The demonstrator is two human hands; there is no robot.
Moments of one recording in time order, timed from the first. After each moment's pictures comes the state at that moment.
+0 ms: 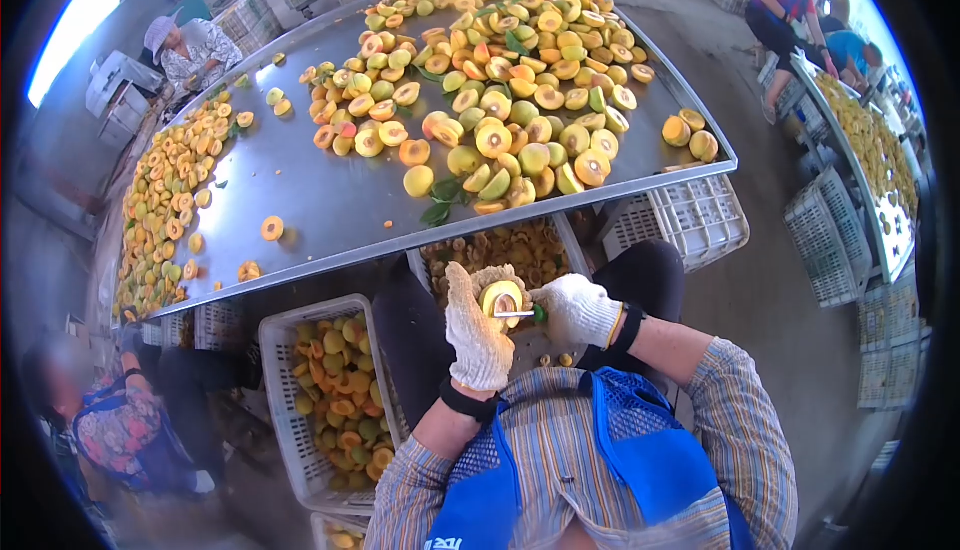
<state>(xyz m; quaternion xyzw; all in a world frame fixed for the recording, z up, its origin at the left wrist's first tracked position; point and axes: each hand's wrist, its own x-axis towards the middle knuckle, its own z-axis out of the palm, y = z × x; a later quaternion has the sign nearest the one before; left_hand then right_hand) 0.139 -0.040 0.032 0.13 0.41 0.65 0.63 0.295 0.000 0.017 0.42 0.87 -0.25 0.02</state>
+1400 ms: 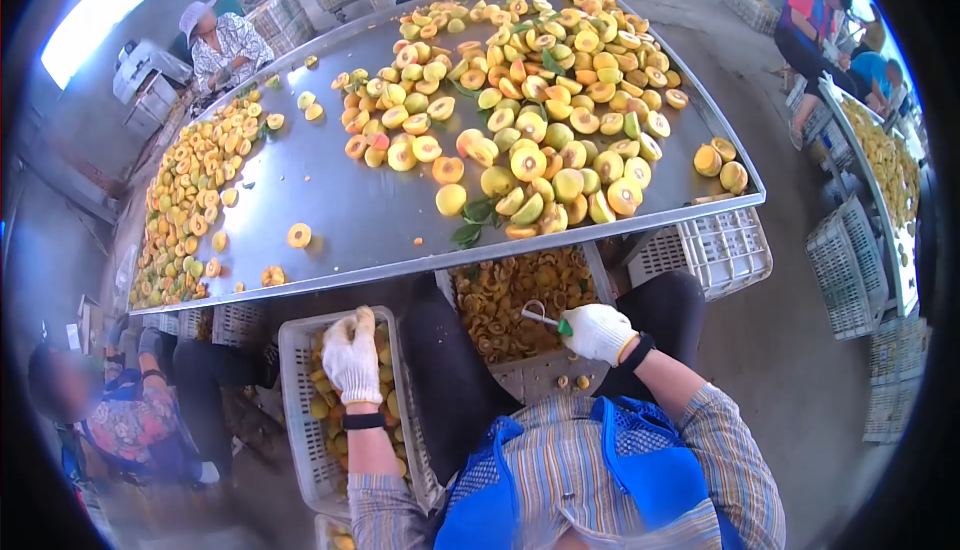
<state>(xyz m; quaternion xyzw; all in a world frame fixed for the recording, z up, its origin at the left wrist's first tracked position) -0.056 -0.058 0.008 0.37 0.87 0.33 0.05 0.302 0.018 -0.029 0.47 0.84 -0.24 0.11</state>
